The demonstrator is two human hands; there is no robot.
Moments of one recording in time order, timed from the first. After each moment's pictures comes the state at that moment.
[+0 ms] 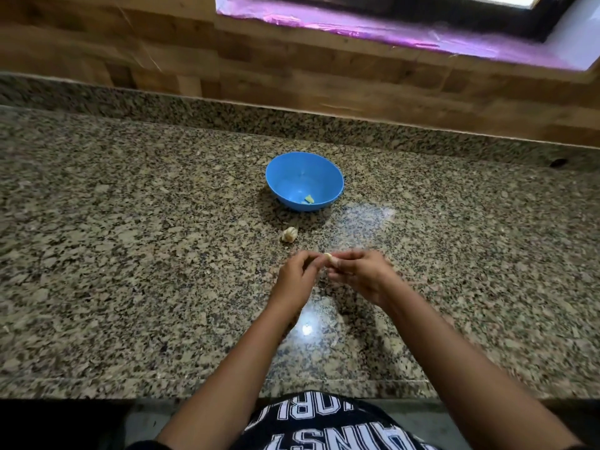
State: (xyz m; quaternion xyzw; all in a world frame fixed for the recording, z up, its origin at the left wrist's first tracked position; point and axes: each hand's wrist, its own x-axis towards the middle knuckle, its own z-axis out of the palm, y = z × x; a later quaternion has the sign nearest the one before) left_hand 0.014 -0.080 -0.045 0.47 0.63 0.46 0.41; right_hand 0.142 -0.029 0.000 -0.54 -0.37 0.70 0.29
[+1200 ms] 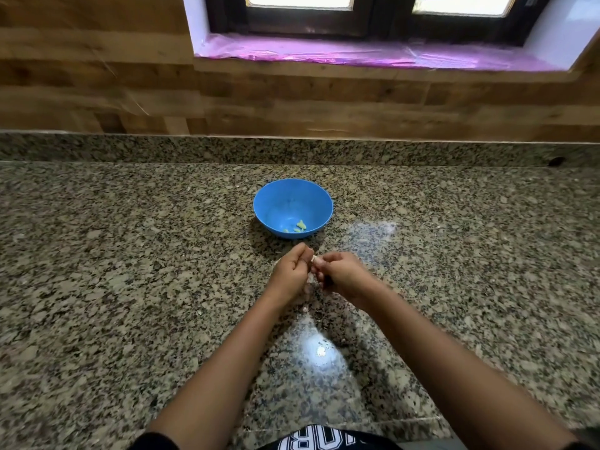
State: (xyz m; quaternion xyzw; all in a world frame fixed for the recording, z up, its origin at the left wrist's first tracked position) left_hand -0.001 -0.021 -0.030 0.47 0.60 0.45 0.47; right_hand 0.116 -0.005 0.019 -0.53 -0.53 0.63 0.20
